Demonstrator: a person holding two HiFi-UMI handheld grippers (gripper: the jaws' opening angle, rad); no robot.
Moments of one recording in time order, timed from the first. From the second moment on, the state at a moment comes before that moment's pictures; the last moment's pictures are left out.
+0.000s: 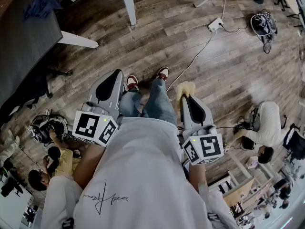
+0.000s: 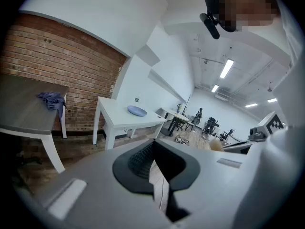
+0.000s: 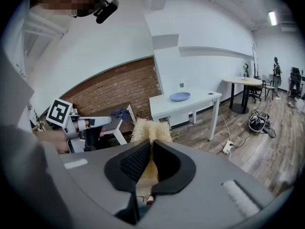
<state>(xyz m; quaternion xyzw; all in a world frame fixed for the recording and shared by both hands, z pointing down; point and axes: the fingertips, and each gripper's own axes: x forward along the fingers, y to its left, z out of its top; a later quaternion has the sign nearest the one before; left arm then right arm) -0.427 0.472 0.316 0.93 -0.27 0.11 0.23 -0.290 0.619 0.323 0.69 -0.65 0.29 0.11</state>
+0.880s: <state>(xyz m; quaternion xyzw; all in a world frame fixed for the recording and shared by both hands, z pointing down) -0.278 0.494 0.278 0.94 -0.28 0.10 0.17 -0.127 0.617 0.292 0.67 -0.70 0.26 0.04</state>
